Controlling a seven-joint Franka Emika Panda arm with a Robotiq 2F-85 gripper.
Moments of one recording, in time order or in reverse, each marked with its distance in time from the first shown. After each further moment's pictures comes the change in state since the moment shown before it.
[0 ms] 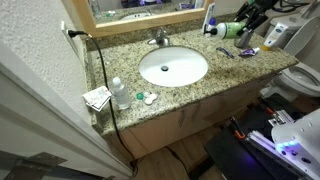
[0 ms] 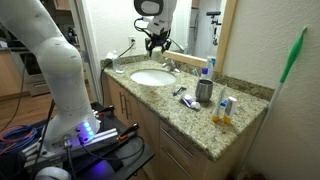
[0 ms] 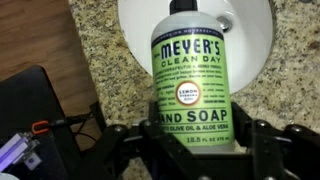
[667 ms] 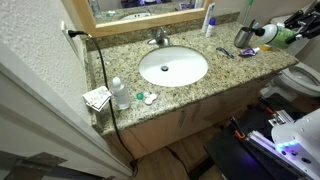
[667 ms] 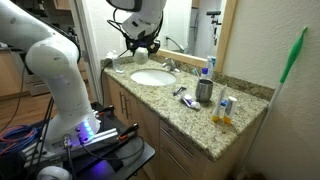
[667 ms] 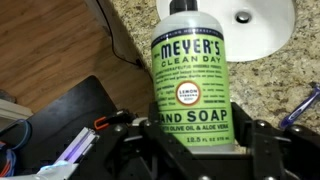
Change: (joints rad) arm -0.303 -0.391 -0.180 -0.243 -0.041 -0.342 -0.083
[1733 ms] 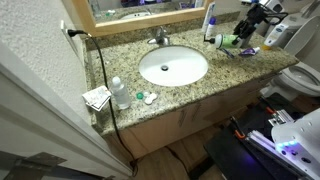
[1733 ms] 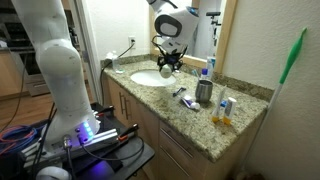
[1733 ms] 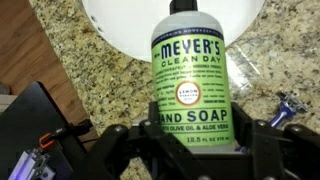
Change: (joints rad) arm 0.273 0.738 0.094 0.392 0.110 0.328 0.158
